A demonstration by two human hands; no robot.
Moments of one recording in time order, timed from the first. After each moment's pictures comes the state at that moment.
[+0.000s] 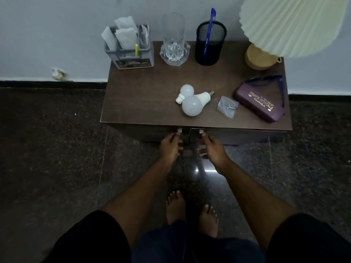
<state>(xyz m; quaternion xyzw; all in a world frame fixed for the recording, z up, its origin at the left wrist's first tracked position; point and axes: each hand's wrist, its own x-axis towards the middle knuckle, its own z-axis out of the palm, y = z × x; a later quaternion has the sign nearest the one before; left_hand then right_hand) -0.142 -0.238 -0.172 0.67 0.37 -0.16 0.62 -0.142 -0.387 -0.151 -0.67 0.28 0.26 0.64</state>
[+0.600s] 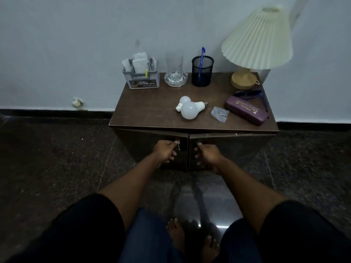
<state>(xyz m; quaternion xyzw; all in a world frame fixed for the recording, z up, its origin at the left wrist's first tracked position) -0.155 -0.206 -0.170 0.80 0.22 -0.21 0.51 -0.158 -0.392 -0.165 -0.73 0.21 0.27 0.59</state>
